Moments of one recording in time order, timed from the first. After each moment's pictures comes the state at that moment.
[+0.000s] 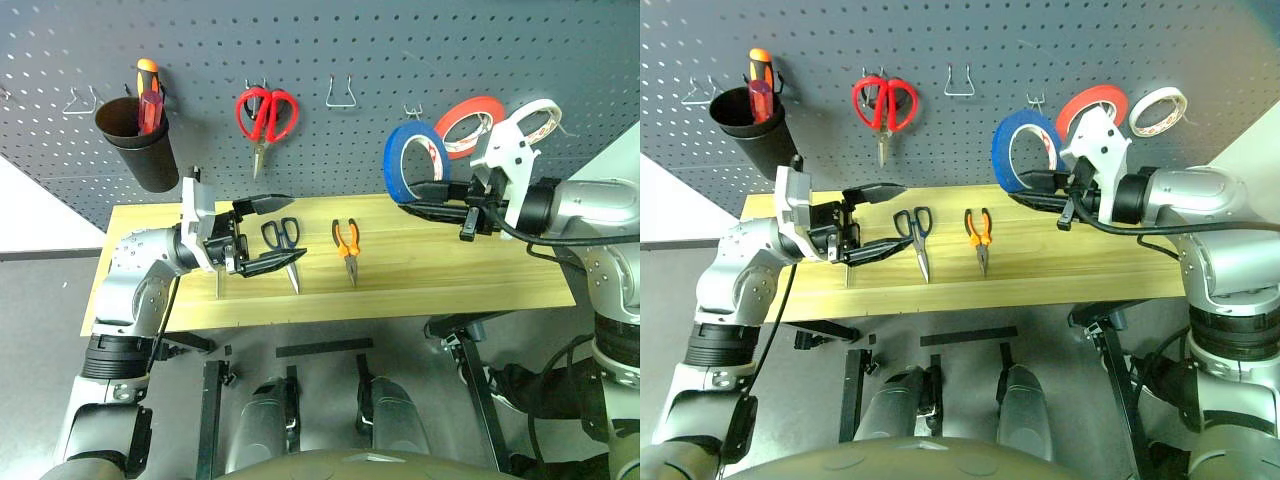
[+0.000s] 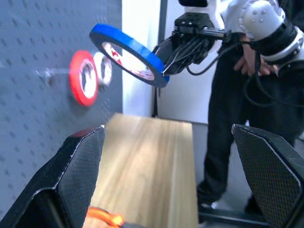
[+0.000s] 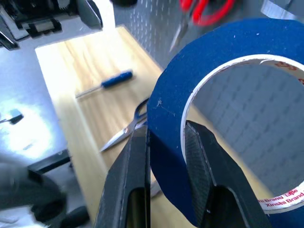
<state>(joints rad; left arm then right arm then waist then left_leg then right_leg) -0.49 0.49 0.07 0.03 -0.59 0.16 -1.24 -0.64 -0.77 -0.12 -0.36 0.39 0.81 1.00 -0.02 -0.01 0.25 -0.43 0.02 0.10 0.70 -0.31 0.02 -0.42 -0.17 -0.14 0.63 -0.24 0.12</state>
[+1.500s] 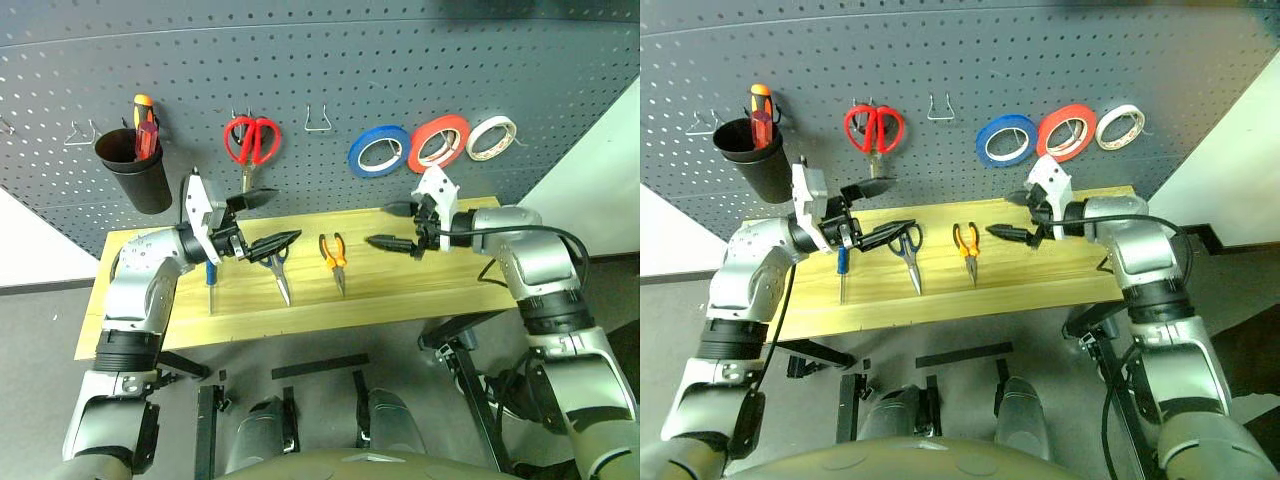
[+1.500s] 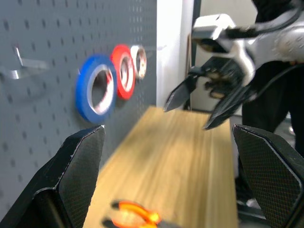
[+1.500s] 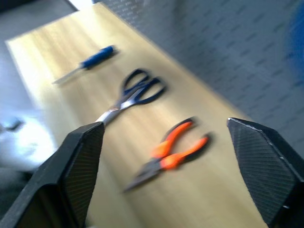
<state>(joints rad) -0.45 0.49 0.06 0.11 -0.46 0.15 -1.10 -0.66 -0.58 0.11 0.15 0.25 0.67 1.02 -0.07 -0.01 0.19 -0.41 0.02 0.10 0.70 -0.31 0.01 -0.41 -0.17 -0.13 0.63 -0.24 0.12</state>
